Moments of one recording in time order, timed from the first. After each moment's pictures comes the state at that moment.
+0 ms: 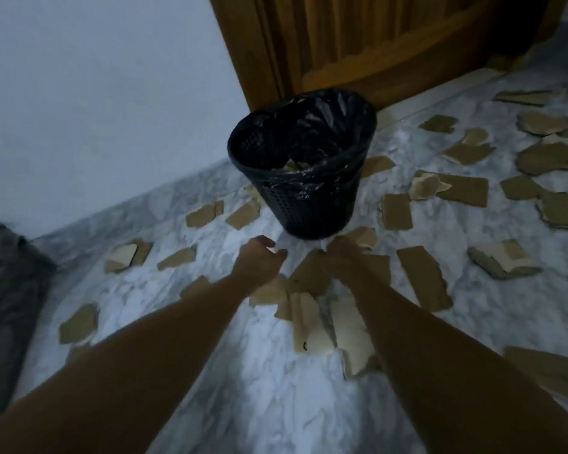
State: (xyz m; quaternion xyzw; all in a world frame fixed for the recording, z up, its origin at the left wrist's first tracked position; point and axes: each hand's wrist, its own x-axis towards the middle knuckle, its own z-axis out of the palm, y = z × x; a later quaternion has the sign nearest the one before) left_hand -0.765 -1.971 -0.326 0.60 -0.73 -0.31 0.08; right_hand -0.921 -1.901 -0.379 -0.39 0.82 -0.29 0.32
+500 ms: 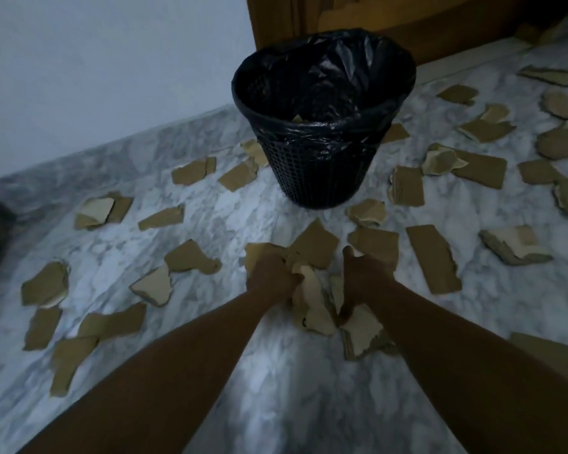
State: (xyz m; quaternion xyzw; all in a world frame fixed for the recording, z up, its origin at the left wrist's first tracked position) left_hand -0.747 -1.941 -0.427 0.58 -0.74 -0.34 0.00; right_hand -0.913 -1.864 -0.428 -0.50 0.80 0.11 0.31
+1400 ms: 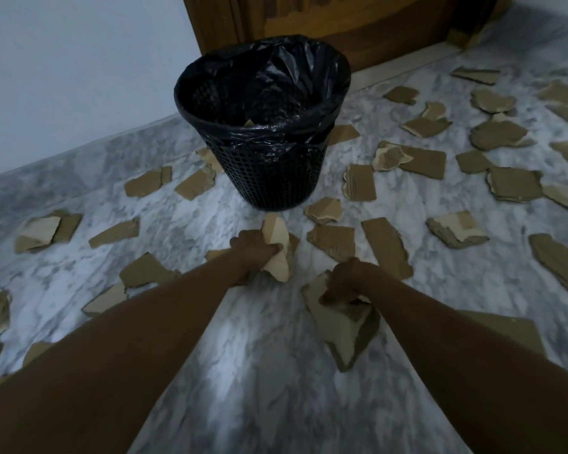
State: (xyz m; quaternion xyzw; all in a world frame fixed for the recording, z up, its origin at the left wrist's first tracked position) left_hand -0.802 -1.979 -0.414 0.53 -0.76 -0.37 -0.07; right_hand -0.943 -1.833 -0.394 -0.46 0.77 0.19 0.40
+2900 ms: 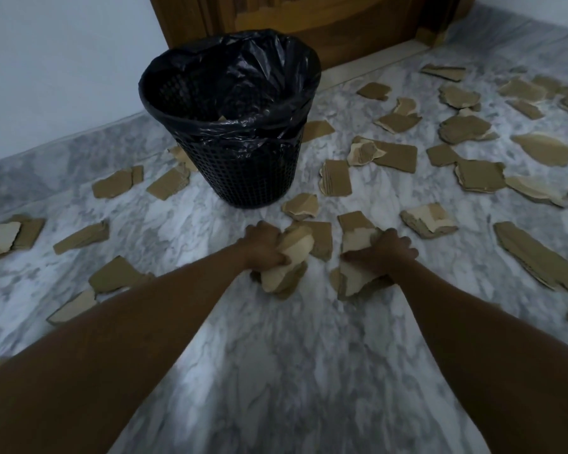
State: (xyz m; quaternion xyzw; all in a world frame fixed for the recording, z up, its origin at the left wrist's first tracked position) left_hand -0.846 -1.957 -0.409 0.35 -0.89 -0.23 -0.17; right_hand -1.028 -1.783 -0.421 -0.13 0.93 -0.13 0.32
